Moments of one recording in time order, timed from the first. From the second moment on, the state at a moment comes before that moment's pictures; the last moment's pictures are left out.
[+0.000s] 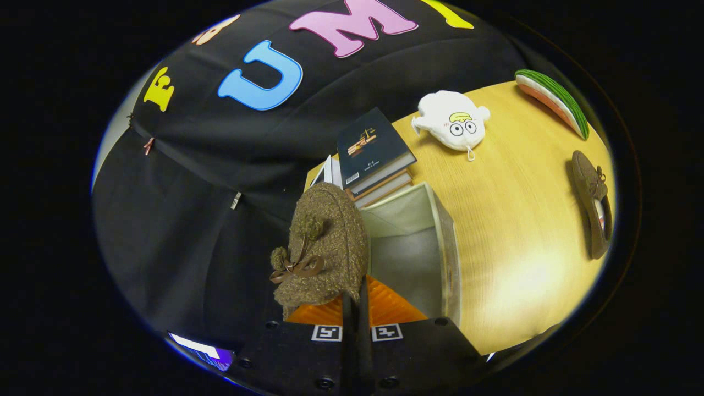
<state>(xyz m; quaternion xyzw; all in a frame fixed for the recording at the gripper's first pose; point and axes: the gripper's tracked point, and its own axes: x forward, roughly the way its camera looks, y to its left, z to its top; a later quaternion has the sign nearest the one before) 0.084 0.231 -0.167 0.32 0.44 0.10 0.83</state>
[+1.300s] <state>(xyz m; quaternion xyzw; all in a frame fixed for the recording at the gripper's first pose) 0.075 0.217 -0.170 0.22 0.41 0.12 0.88</state>
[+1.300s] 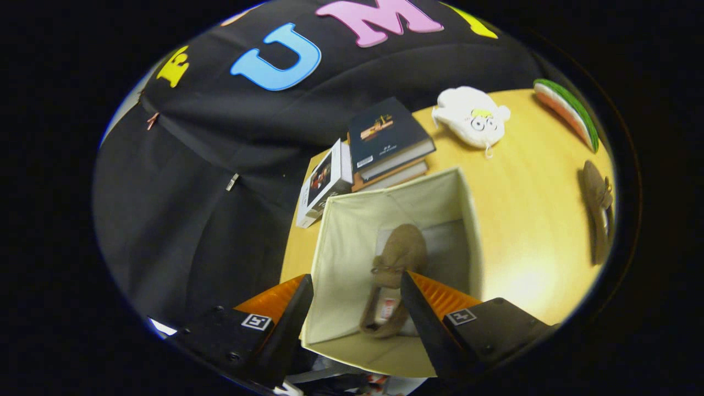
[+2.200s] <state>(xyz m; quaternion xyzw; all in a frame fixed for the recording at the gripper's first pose) 0.036 -0.123 -0.178 0.14 0.39 -0.01 0.91</state>
